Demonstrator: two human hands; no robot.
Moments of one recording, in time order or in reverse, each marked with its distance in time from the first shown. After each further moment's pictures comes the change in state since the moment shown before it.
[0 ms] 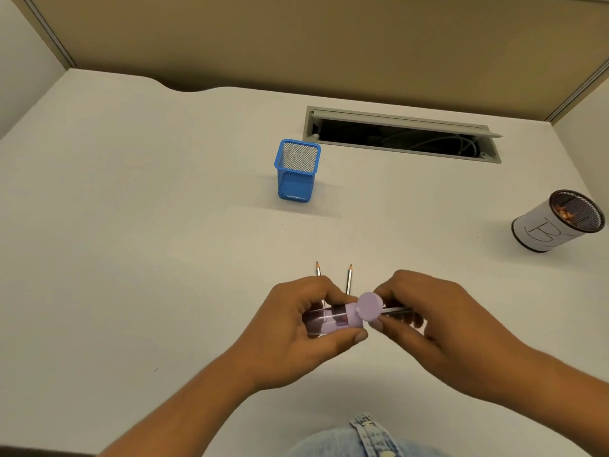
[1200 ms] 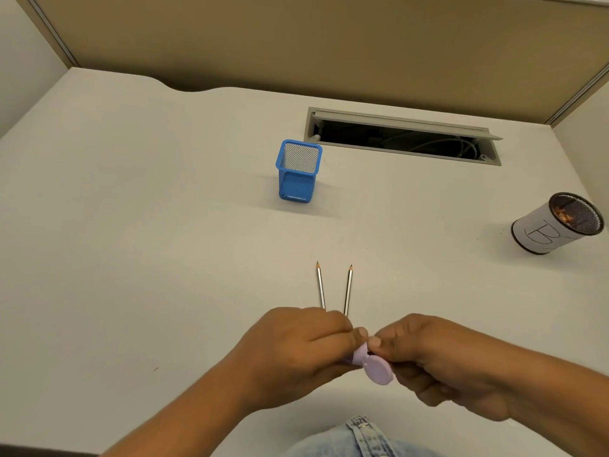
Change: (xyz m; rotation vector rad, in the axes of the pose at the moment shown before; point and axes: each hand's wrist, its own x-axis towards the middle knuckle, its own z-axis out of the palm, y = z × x) left_hand -0.011 -0.018 0.005 0.619 -0.030 0.643; right_hand 0.001 -0.006 0.015 0.883 -0.488 0.800
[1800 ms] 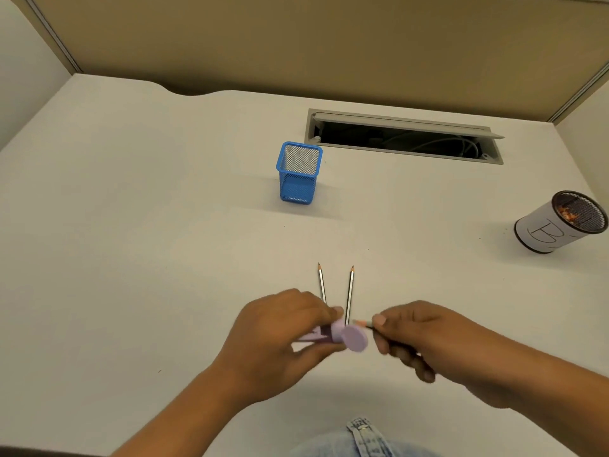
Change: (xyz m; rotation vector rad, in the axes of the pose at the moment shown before) left_hand -0.009 -0.010 -0.006 -0.131 0.110 -0.257; right_hand 0.003 -0.003 -0.006 -0.082 0.111 -0.124
